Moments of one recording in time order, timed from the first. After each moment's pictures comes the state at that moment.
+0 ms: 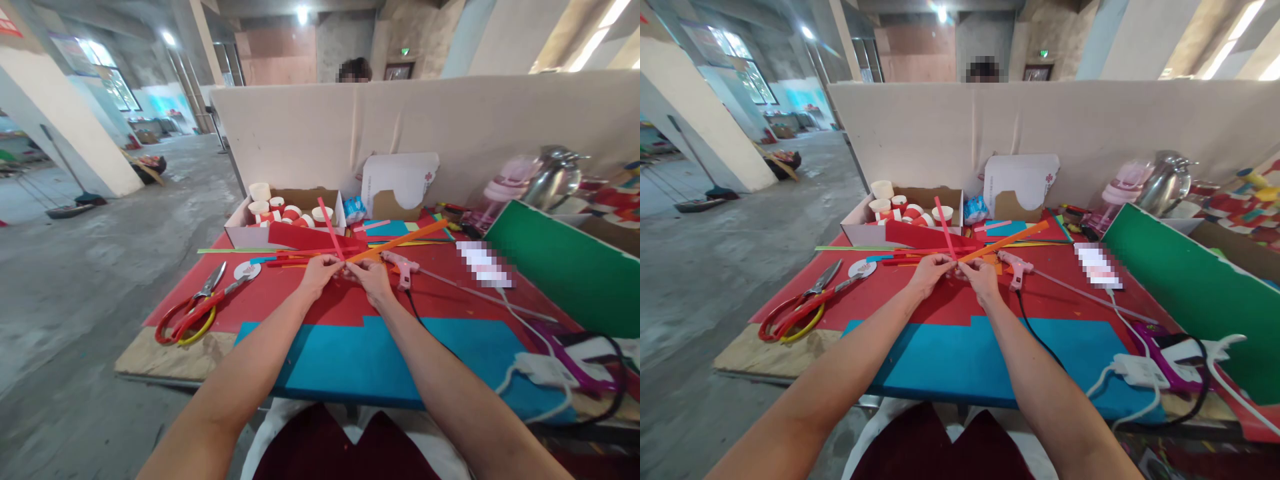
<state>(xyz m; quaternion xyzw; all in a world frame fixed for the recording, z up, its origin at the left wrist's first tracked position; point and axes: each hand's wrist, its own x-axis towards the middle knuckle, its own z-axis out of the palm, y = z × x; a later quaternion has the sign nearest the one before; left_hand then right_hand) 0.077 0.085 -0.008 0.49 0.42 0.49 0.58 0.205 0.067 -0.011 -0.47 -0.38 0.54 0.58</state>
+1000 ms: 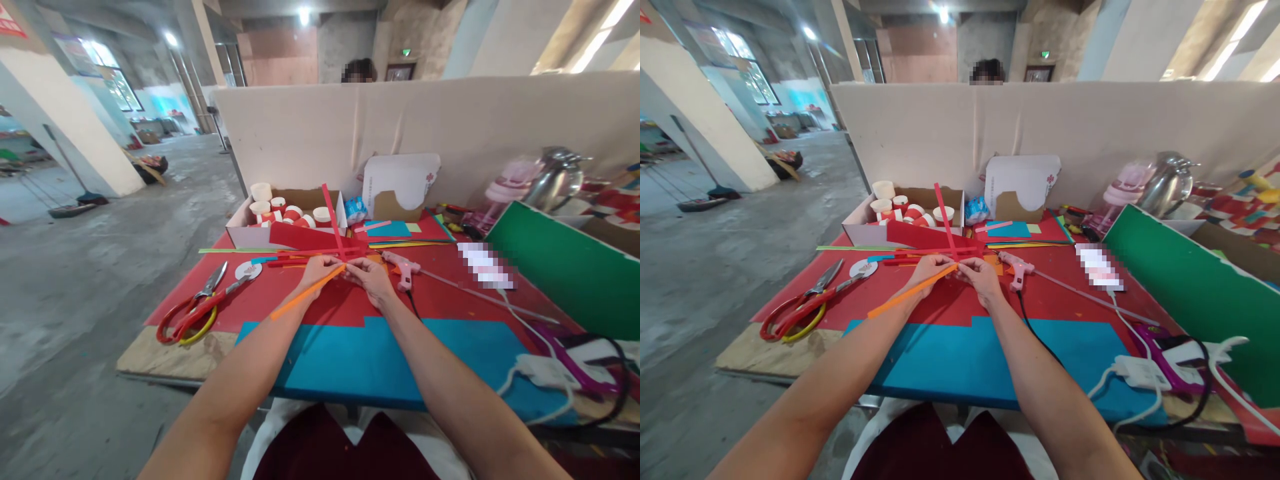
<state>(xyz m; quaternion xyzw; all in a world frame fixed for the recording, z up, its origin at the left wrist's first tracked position) 0.073 0.087 -0.006 0.48 0.42 0.49 0.60 0.209 0.067 -0.013 -0.43 -0.39 0.59 0.56</state>
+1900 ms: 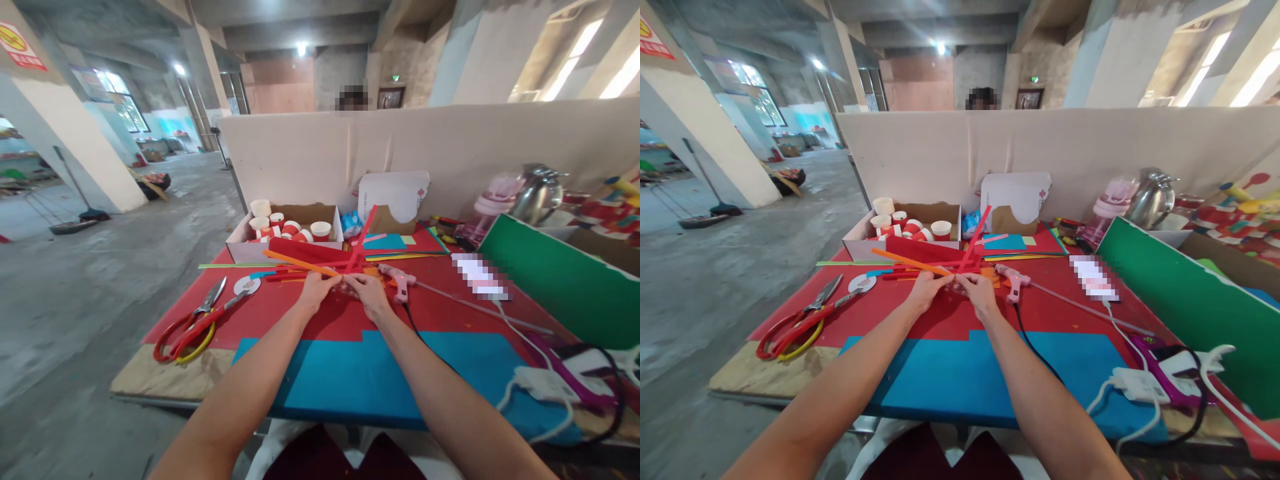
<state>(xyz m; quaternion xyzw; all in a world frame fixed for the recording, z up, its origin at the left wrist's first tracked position) 0.077 0.079 -0.001 0.51 0.43 0.51 0.55 0.207 0.065 -0.010 -0.47 -0.40 0.55 0.56</state>
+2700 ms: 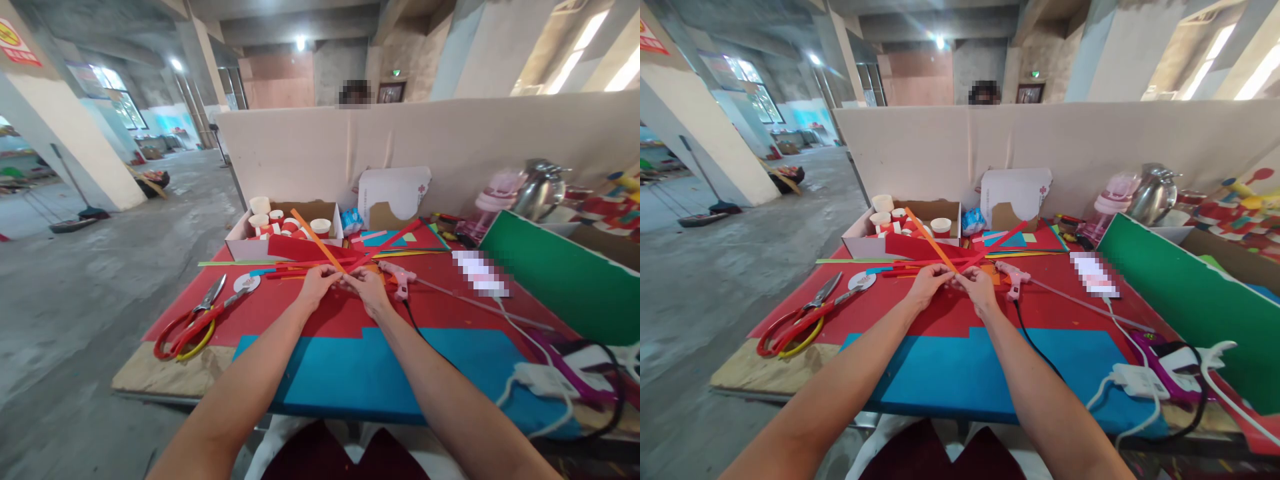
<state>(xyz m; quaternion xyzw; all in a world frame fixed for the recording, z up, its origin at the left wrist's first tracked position) 0.076 0.081 -0.004 0.51 0.41 0.49 0.58 0.204 0.062 -0.005 -0.44 -0.39 0.57 0.57</state>
